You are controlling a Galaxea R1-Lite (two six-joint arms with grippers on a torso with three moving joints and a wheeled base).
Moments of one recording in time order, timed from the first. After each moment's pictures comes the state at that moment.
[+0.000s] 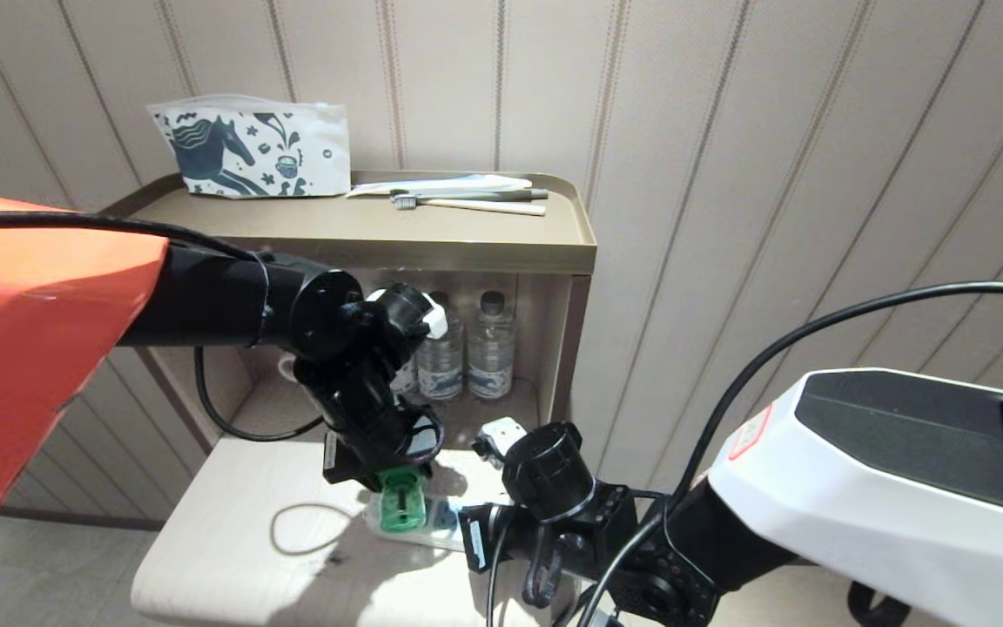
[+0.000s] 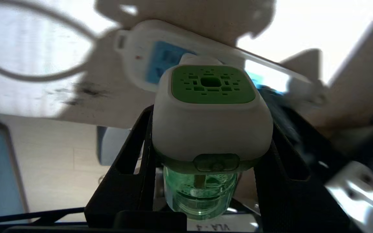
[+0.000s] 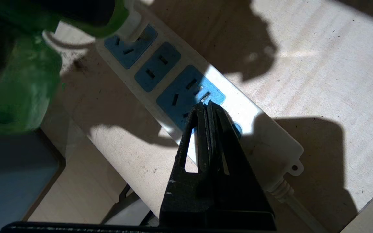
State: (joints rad) left arm -0.60 2.10 -1.62 0.78 0.00 -0.75; right arm 0.82 2.25 -0.94 -0.62 0.05 0.32
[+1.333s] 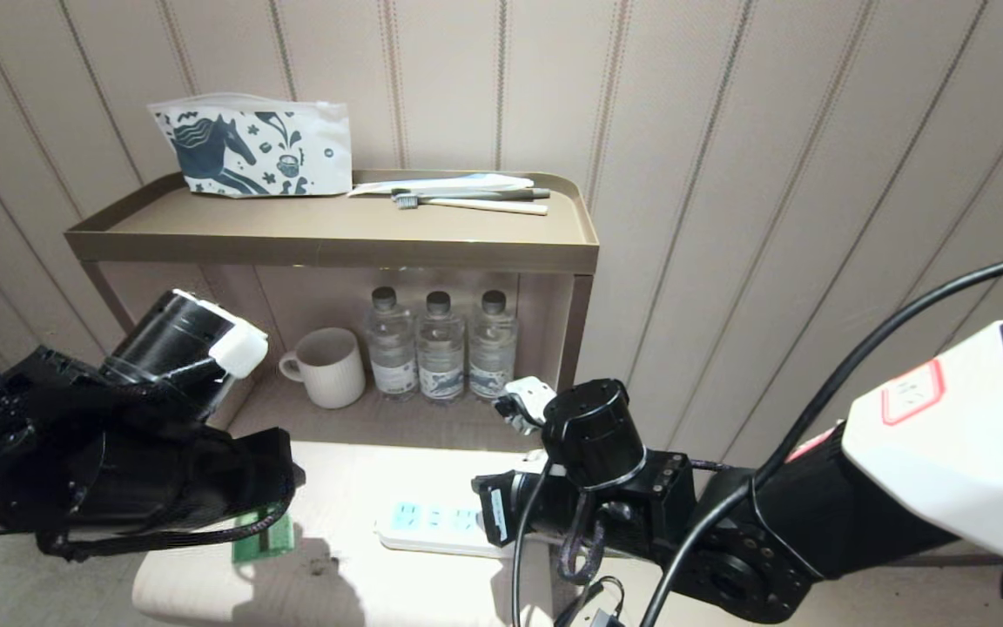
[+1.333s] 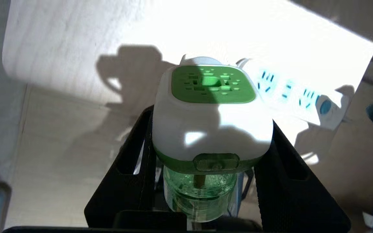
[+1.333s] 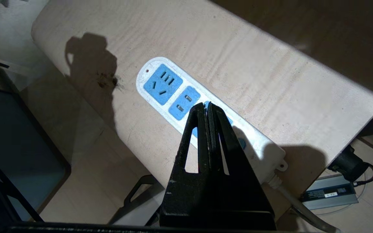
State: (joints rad) left arm -0.57 1.52 -0.95 0.39 0.27 -0.74; right arm 0.81 2.02 -0.93 -0.61 0.04 0.29
